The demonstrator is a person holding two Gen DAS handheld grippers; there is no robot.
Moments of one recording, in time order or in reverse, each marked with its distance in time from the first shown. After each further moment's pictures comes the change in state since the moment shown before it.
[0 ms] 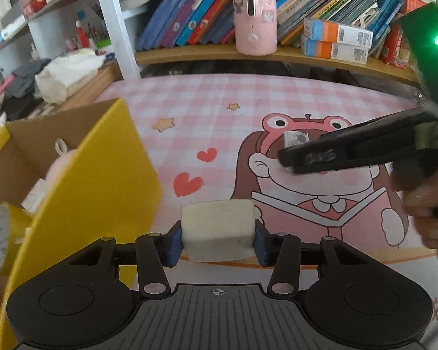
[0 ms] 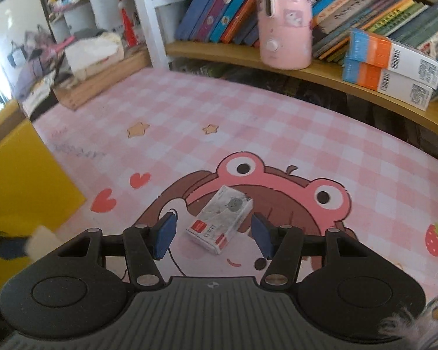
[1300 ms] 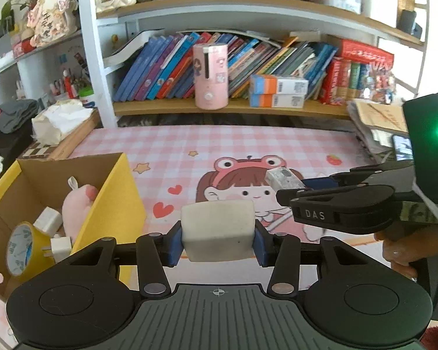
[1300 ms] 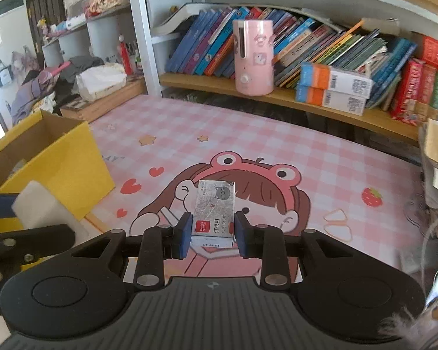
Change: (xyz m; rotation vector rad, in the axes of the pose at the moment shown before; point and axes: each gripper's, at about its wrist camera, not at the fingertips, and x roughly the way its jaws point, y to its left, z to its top) left arm -0.107 0.003 -0.019 0.044 -0.176 -0.174; right arm -0.124 0.030 -0.055 0.052 -0.129 -0.107
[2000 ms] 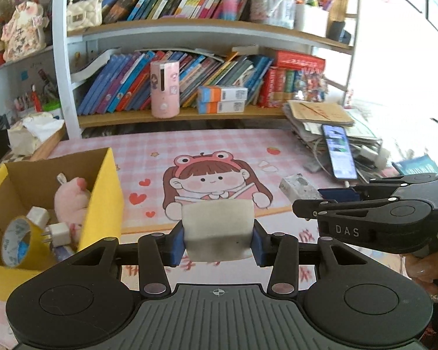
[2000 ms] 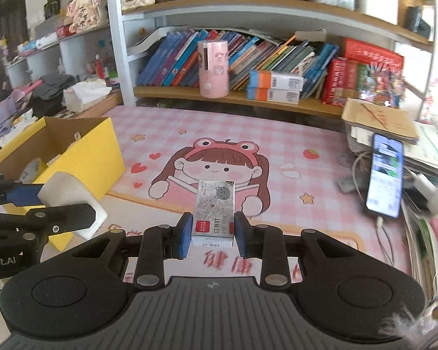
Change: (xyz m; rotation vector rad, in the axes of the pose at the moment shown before) left arm -0.080 0.037 -0.050 0.101 -0.067 -0.239; right arm -0.124 0.086 -0.065 0.118 -0.056 -0.235
